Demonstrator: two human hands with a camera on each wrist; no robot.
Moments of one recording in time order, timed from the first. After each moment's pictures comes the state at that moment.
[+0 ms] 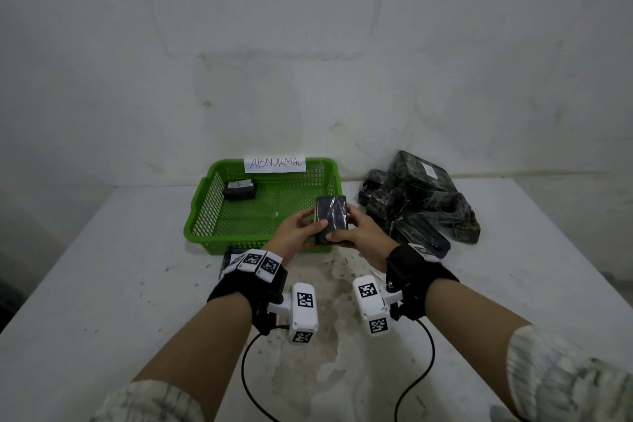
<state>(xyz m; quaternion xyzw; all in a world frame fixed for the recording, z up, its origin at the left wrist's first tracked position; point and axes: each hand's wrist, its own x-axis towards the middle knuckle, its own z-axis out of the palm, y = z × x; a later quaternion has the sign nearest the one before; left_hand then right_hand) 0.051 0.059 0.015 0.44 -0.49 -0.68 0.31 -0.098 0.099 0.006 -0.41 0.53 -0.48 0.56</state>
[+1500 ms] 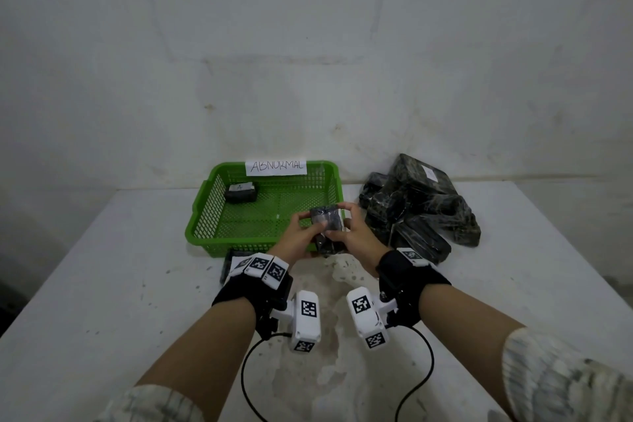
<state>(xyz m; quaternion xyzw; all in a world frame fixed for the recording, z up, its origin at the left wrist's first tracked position) 0.044 0.062 0.014 0.50 -0.48 -0.65 0.31 -0.083 0.104 0.013 -0.44 0.58 -0.48 0.50</state>
